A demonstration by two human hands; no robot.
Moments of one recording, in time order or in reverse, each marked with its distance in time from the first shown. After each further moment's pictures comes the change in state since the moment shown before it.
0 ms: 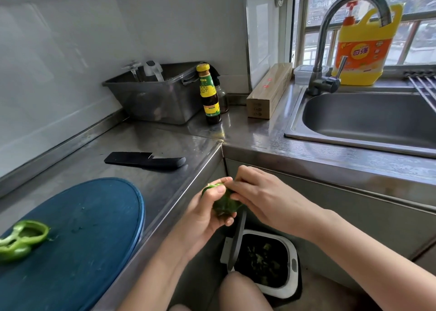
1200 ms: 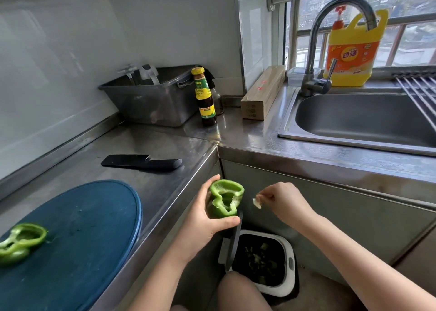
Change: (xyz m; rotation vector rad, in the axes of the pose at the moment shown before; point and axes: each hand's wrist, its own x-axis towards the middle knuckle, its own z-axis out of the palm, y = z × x) left_hand 0.004 -0.031 -0.016 0.430 0.103 0.183; right_hand -0.043 0.053 0.046 0.109 -0.177 0.862
